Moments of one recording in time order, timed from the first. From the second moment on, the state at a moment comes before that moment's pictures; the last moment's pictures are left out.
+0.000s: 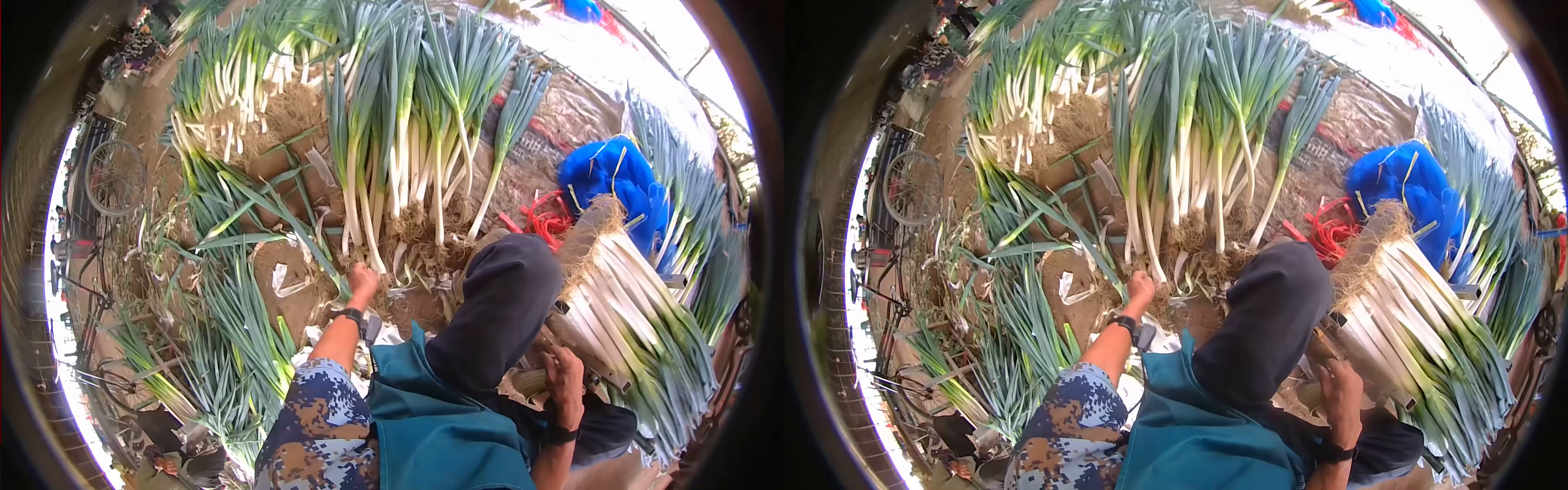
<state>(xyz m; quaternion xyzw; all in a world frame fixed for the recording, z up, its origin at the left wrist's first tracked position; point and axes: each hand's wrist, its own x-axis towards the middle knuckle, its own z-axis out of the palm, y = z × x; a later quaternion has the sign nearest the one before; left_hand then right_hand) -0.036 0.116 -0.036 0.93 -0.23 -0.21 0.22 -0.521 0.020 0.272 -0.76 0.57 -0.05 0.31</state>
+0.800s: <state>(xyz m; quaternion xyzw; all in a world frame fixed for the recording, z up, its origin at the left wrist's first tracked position) -0.023 0.090 0.135 0.39 0.07 -0.60 0.70 -0.554 0.010 0.221 -0.76 0.56 -0.06 0.33</state>
